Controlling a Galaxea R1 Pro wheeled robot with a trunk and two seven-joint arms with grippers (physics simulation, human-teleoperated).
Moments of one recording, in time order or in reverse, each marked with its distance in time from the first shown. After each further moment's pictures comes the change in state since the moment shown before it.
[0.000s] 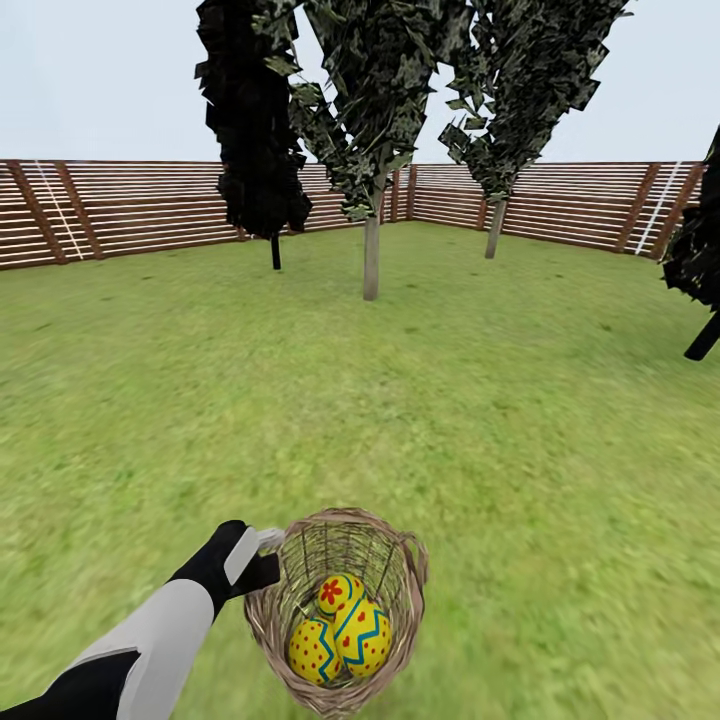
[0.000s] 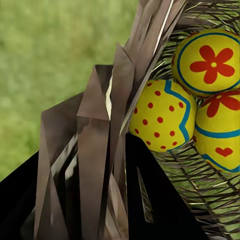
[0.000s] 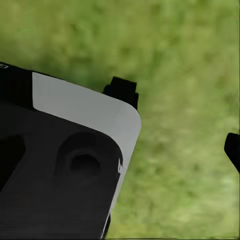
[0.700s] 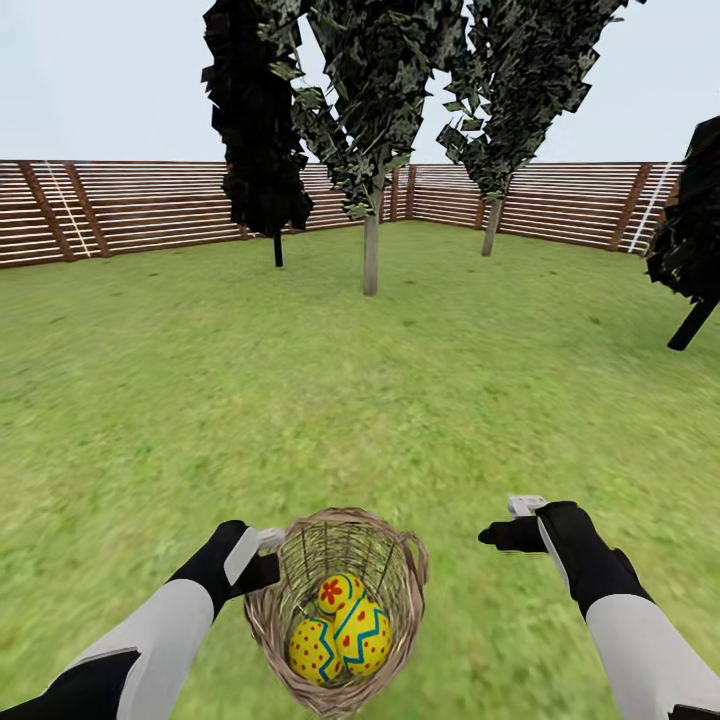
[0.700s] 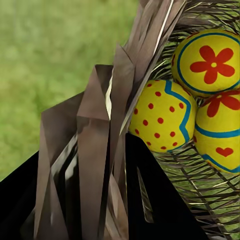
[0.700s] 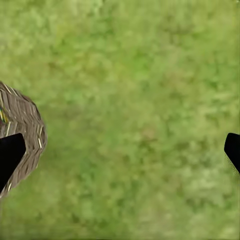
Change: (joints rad) left arm 0.000 0.000 0.000 0.000 0.001 -0.001 0.000; right arm -0.345 -0.004 -0.013 -0.750 -0.156 0.682 0.112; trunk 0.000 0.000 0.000
